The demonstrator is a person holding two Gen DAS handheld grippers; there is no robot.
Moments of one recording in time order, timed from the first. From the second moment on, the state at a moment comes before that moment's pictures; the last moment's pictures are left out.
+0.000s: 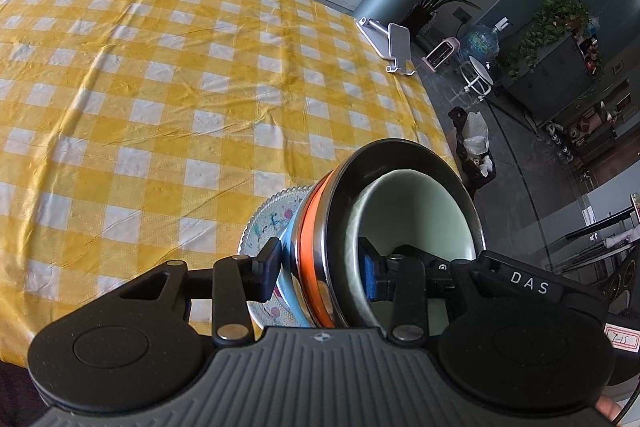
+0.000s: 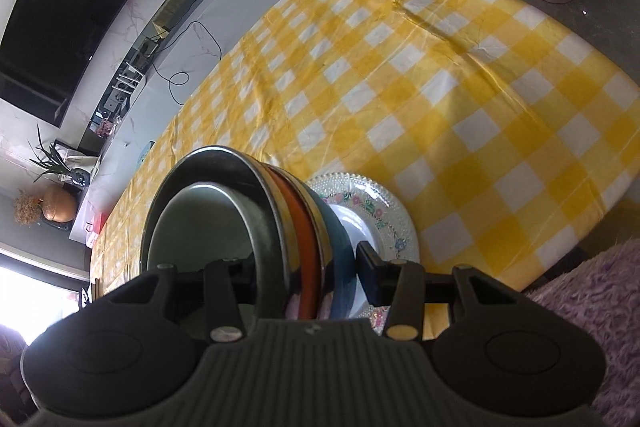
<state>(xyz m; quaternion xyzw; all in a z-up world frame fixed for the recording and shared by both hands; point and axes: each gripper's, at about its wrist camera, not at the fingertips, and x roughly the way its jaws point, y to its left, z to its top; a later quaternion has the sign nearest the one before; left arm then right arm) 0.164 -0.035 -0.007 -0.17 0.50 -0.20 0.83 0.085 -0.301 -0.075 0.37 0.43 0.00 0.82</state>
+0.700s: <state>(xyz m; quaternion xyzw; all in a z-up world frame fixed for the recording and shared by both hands) 0.181 -0.042 -0.017 -0.16 0.52 -0.18 0.82 0.105 -0.306 -0.094 0.38 0.46 0.00 0.80</state>
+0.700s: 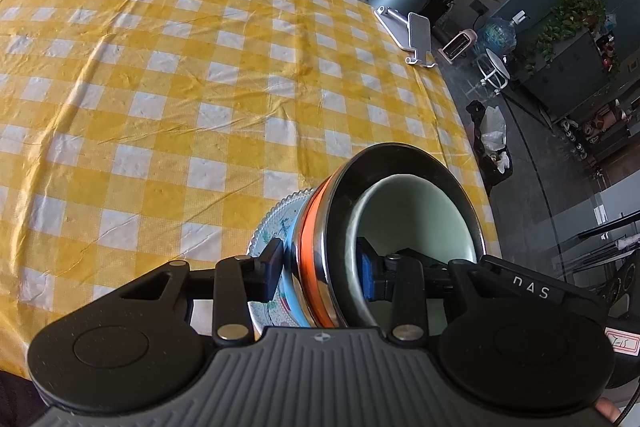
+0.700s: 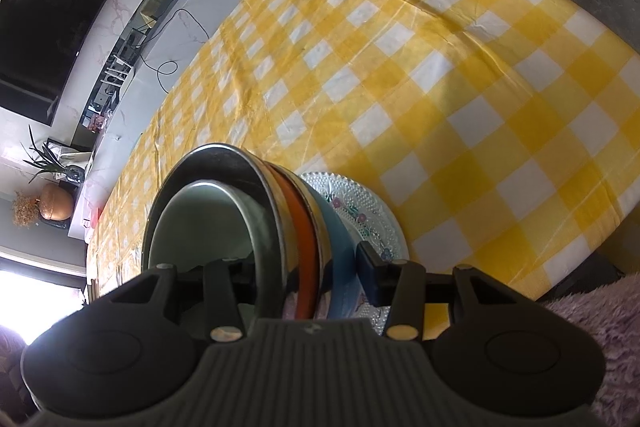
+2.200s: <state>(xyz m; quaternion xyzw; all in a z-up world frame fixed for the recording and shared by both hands) -0.018 -0.018 0.091 0.08 0.14 -0.23 0.96 -0.079 -0.218 0.021 0.03 0.20 0.01 0.98</state>
